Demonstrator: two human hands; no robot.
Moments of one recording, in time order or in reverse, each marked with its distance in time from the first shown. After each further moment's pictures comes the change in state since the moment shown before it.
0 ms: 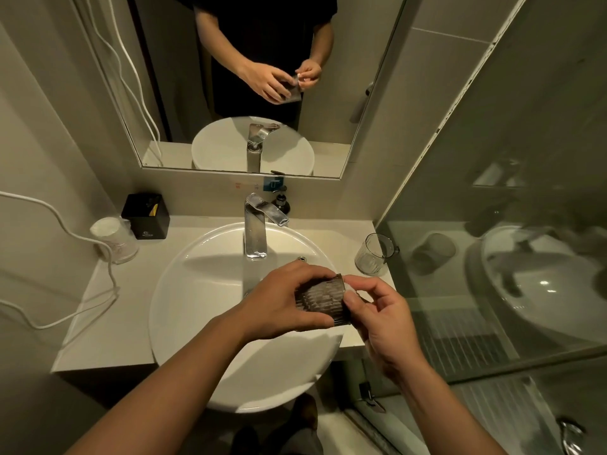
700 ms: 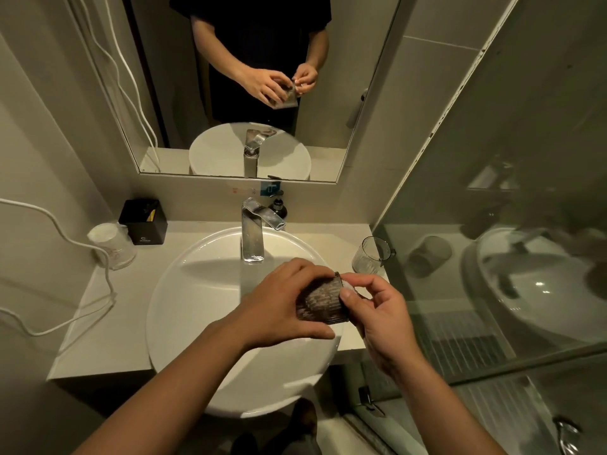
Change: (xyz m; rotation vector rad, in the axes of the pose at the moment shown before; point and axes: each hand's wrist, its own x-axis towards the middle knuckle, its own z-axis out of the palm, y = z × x) left_hand -0.001 0.006 0.001 0.182 -0.037 0.022; right_hand 0.005 -0.006 0.003 -0.067 0.004 -0.053
